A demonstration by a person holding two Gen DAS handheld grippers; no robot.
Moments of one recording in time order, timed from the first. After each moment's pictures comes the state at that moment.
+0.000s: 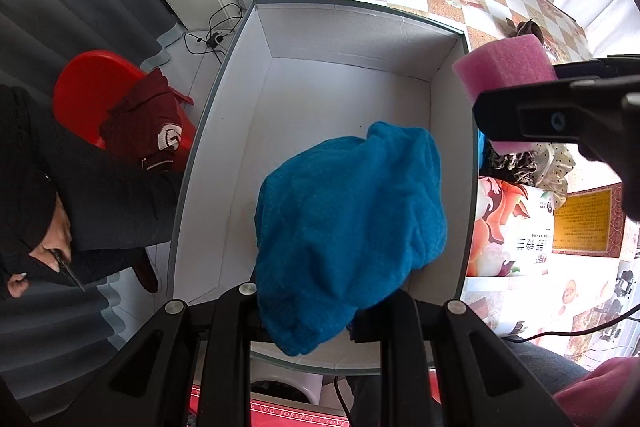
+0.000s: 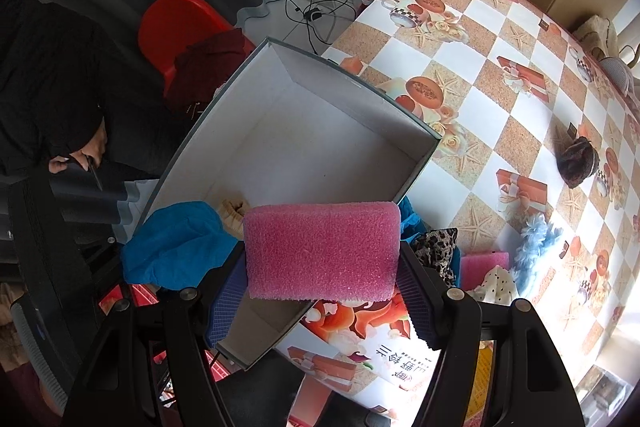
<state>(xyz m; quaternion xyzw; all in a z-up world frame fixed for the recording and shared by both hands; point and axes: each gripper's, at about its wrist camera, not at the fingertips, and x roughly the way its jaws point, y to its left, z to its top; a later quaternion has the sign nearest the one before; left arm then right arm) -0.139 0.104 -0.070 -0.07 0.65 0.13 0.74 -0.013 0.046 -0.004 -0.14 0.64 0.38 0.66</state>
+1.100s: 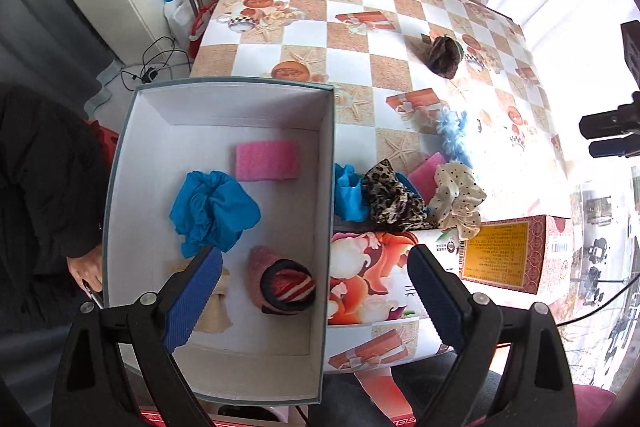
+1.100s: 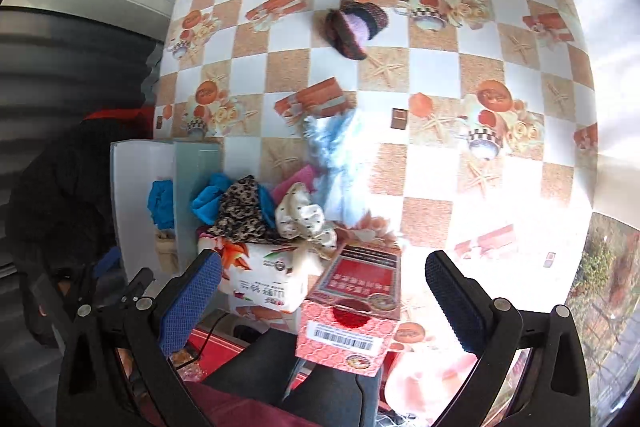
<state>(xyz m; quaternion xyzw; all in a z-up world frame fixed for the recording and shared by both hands) -0.073 0.035 -0.039 -0.08 0.64 0.02 0.77 0.088 -0.221 -0.018 0.05 0.76 0.17 0.62</state>
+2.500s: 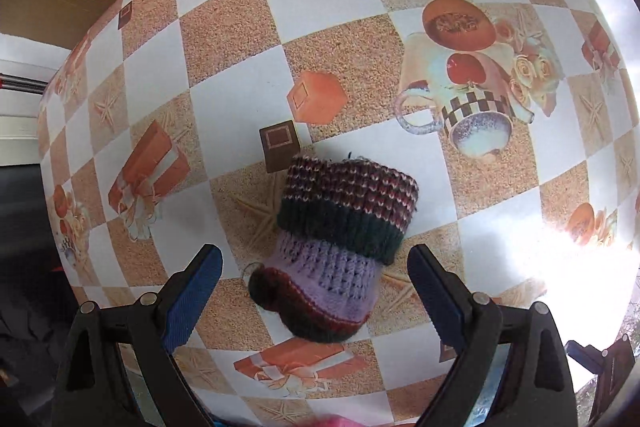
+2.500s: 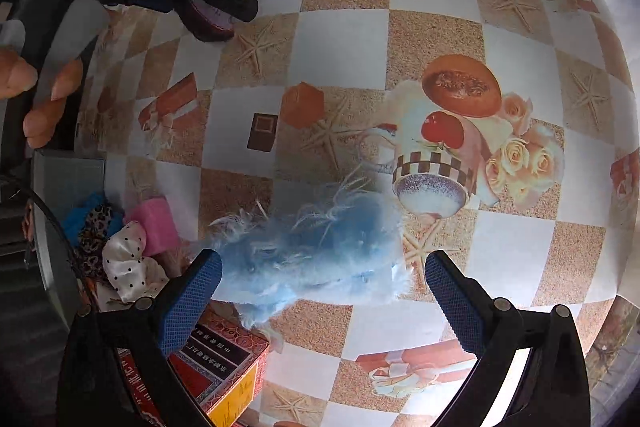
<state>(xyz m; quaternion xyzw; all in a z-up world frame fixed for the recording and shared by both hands) 0.259 -0.170 -0.206 0.12 0.73 -0.01 0.68 0.106 -0.290 -0.185 0.01 0.73 0.22 0.65</state>
